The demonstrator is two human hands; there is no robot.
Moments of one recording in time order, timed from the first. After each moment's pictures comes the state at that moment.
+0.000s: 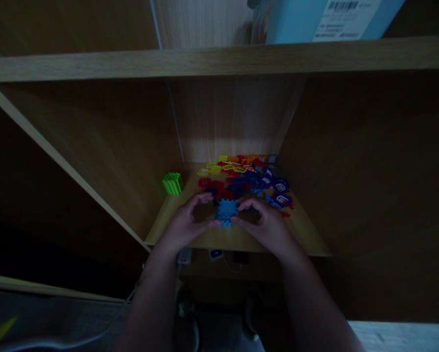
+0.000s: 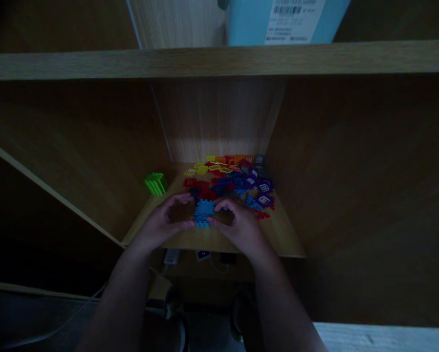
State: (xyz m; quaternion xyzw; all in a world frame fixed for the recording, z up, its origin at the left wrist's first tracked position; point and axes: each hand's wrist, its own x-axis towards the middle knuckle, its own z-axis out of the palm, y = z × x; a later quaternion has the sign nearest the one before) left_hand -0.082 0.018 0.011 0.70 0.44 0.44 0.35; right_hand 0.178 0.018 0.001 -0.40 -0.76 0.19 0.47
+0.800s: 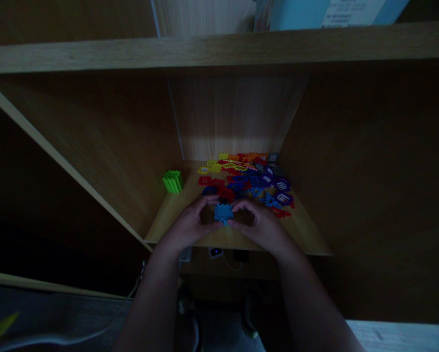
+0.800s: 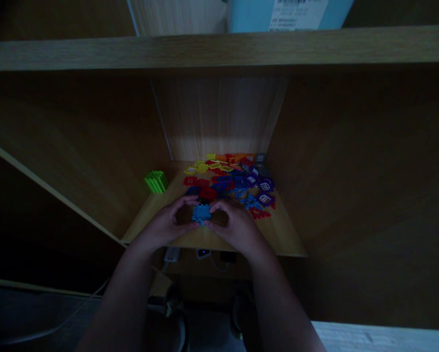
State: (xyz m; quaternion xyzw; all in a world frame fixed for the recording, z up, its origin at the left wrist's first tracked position) left_hand -0.079 0.024 -0.006 0.75 0.41 0.39 0.34; right_hand 0.173 0.021 -0.004 -0.40 -0.79 0.22 0.41
